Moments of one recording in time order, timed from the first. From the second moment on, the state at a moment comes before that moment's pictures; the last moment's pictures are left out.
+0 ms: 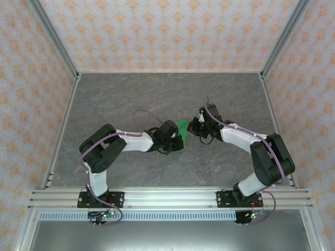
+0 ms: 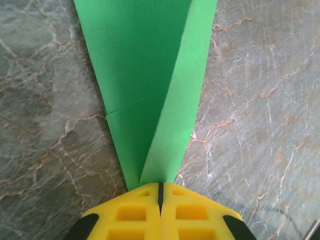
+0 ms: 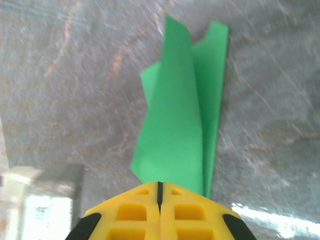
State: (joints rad) left arm -0.78 1.87 0.95 0.02 0.25 -0.94; right arm 0.43 1.54 0.79 -0.14 -0.36 0.83
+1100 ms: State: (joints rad) left arm -0.79 1.88 0.97 -0.02 0.23 -0.94; right arm 0.44 1.77 0.79 0.05 -0.50 0.82
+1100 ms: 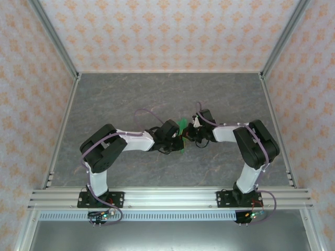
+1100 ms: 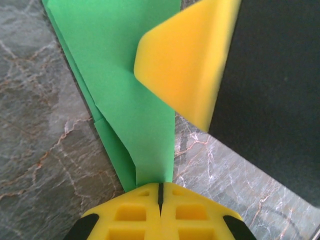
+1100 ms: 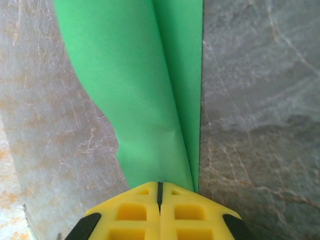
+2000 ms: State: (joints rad) left arm -0.79 1.89 0.98 -0.02 0.22 -0.94; right arm 0.37 1.91 1.02 -0.12 -0.56 0.68
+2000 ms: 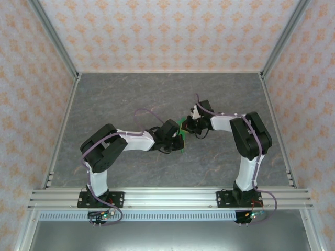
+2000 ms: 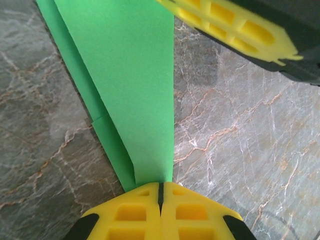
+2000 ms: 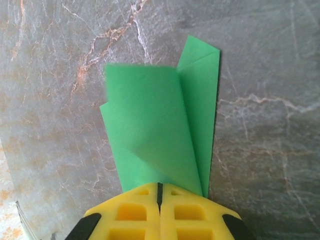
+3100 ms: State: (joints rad) left arm -0.79 1.89 0.98 -0.01 0.21 -0.94; right arm 0.25 2.09 1.42 -0.29 -0.41 0.55
